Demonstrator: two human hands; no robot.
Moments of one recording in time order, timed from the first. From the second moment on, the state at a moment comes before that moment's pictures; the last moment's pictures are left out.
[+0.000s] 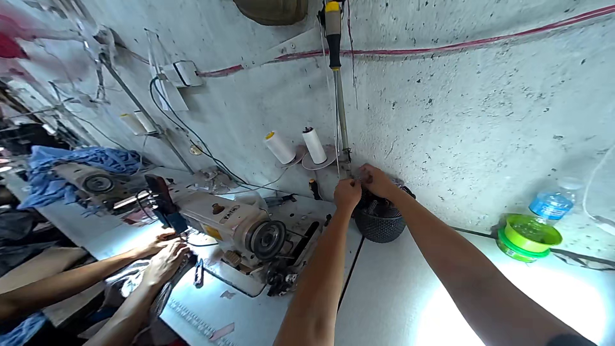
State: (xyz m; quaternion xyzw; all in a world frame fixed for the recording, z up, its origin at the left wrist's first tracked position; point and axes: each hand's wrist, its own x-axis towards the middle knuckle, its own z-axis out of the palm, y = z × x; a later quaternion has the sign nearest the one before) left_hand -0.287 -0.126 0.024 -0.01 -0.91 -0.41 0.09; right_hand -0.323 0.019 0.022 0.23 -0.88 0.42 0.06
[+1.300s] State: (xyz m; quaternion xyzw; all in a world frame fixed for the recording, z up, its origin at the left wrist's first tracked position) left_hand -0.273 -0.151 0.010 0.05 -0.95 -0.27 0.12; right_hand -0.310 0.001 0.054 0.08 -0.99 0.00 0.08
